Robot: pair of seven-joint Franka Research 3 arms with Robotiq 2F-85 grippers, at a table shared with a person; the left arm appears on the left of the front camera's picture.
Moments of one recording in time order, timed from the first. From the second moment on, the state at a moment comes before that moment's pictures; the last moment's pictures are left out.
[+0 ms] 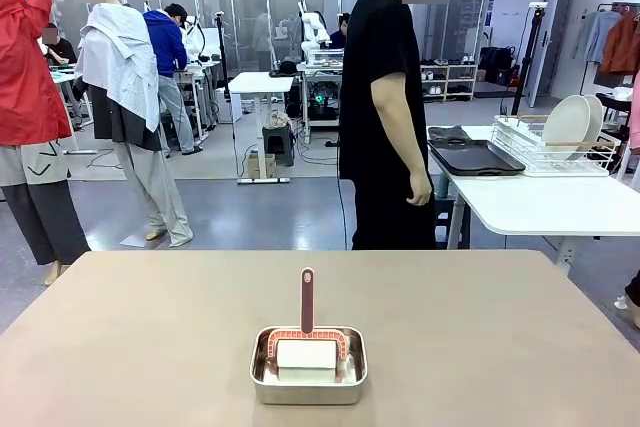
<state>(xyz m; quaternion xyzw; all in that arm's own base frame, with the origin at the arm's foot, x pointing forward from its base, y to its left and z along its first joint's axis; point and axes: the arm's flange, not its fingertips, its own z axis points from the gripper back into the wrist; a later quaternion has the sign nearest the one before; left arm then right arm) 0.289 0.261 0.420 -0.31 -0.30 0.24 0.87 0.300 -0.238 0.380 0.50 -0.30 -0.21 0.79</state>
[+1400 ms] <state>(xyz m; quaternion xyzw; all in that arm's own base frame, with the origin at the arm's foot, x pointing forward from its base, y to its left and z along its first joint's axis) 0.291 0.259 0.417 -0.32 -0.30 0.23 0.87 0.300 -0.238 0.380 0.50 -0.30 -0.21 0.79</state>
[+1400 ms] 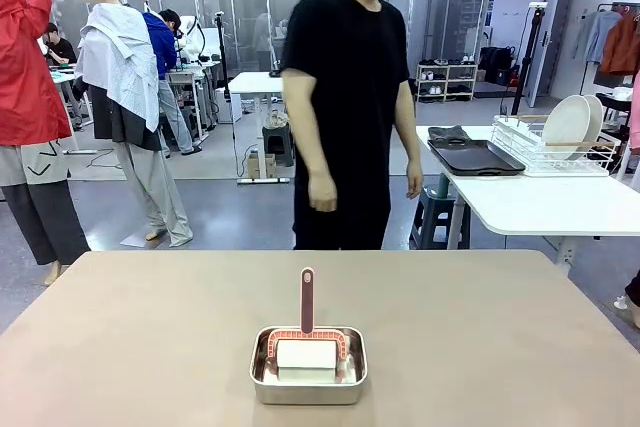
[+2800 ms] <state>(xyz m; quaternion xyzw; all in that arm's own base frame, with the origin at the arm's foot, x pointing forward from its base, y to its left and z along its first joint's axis) 0.291 0.259 0.417 -0.32 -0.30 0.23 0.87 0.300 -0.238 0.380 0.50 -0.30 -0.21 0.79</state>
